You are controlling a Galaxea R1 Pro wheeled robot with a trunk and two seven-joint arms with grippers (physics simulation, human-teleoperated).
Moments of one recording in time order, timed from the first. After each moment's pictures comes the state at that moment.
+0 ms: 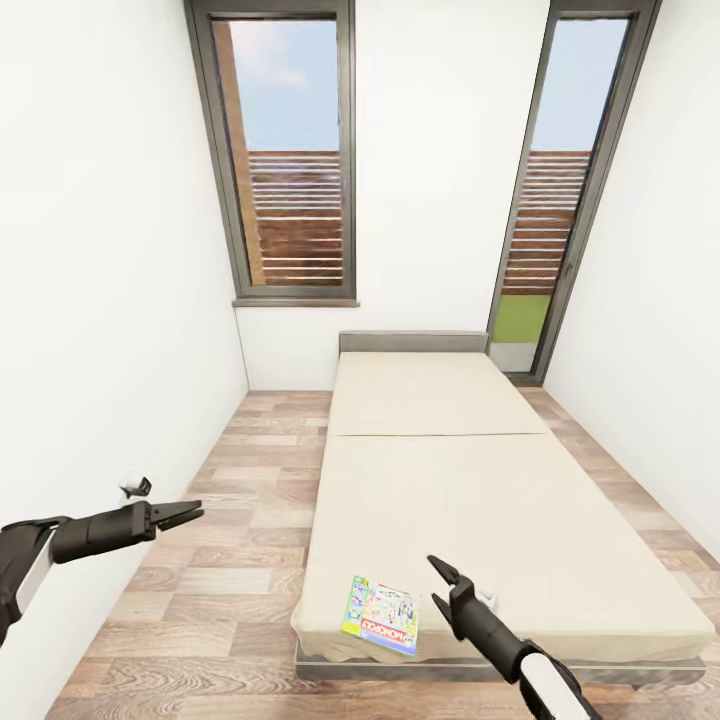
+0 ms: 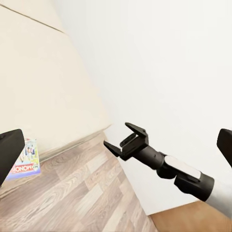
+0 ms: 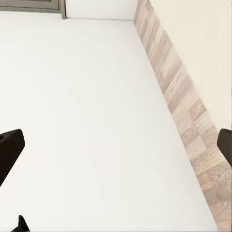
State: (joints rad) left arm -0.63 0.45 0.17 -0.77 0.19 0.79 -1.52; right arm -0.34 -0.04 0.01 -0.66 -1.18 0.45 0.54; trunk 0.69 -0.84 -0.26
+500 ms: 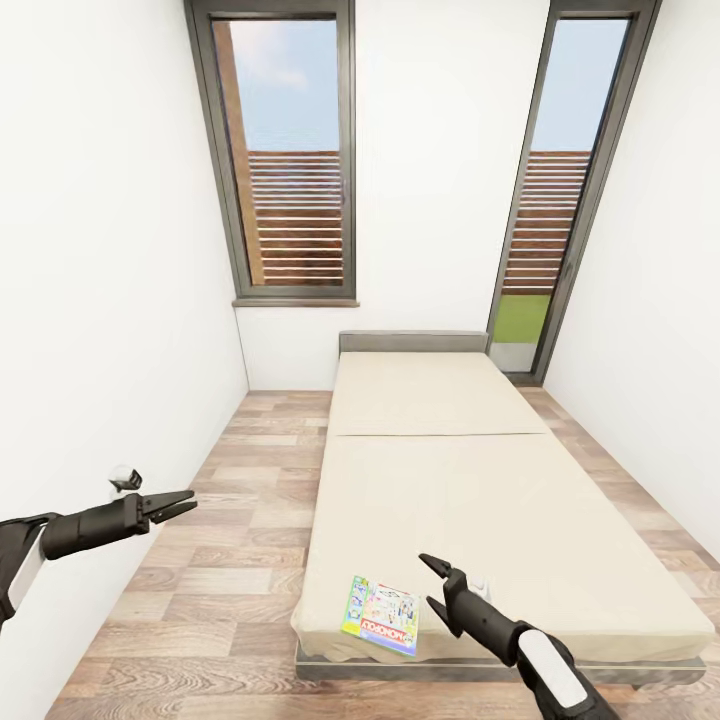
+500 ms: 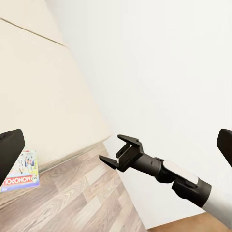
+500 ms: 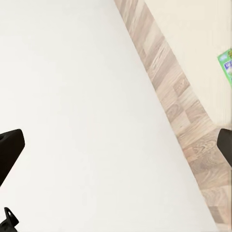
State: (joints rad) left arm -0.63 0.45 0.23 -0.78 0.19 0.82 -1.52; right arm -0.39 -0.05 0.00 -0.65 -1.19 0.59 0.40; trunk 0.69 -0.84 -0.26
